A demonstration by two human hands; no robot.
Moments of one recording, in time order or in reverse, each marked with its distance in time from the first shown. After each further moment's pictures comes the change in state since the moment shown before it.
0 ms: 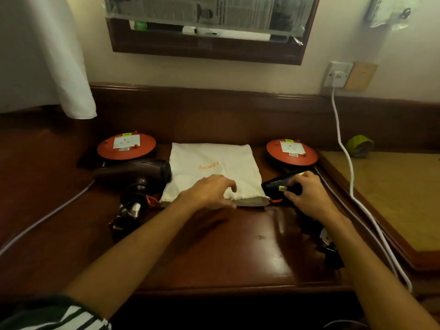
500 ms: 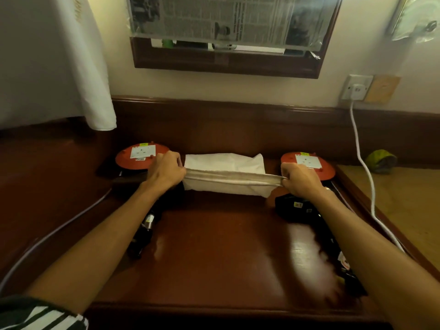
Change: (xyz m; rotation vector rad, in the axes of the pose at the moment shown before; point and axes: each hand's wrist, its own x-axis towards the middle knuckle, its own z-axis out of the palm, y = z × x) left_hand -0.024 -0.107 -0.066 -0.139 0.558 -0.517; right_hand 0.083 -0.059 -0.004 -0.204 -0.069 -0.124
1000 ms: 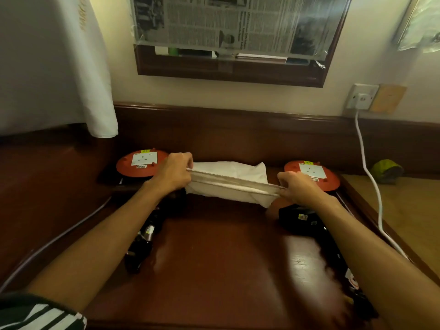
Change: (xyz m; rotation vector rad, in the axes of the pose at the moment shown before) left_hand 0.026 0.005 -0.004 0.029 -0.059 0.190; right_hand 0.015 -0.007 -0.004 -0.068 -0.121 -0.146
